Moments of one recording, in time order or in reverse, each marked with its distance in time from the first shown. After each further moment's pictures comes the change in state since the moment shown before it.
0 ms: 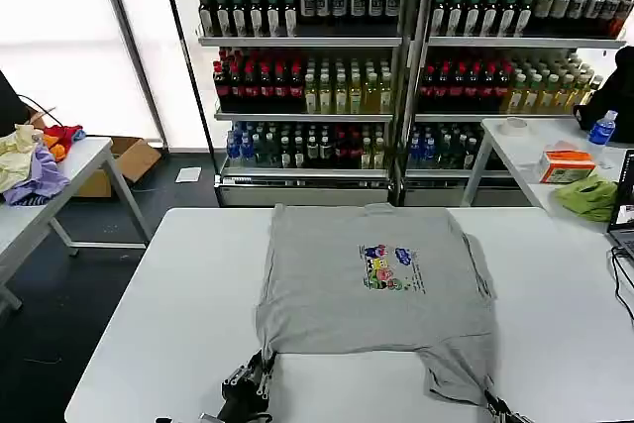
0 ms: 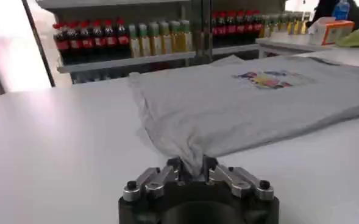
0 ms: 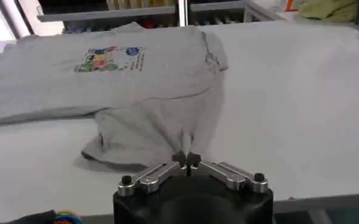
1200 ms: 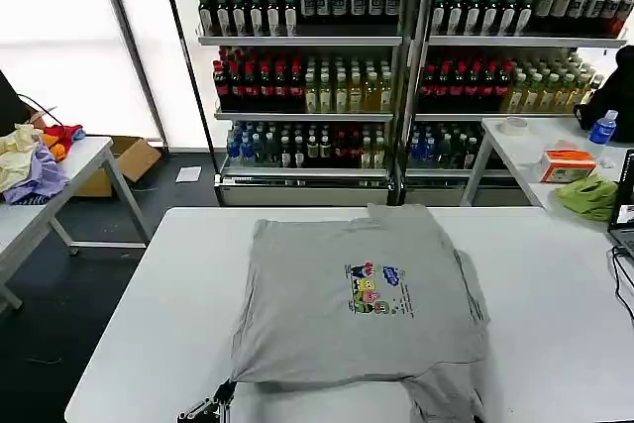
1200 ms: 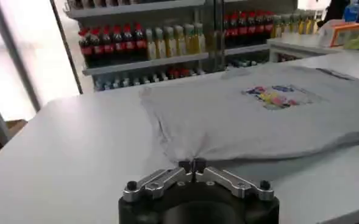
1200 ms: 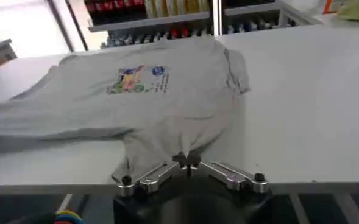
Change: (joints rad) left arm 0.315 0.017 -0.164 -0.270 -0.016 -0.040 0.024; right arm -0.243 -0.028 0.050 0.185 0.091 0.191 -0.113
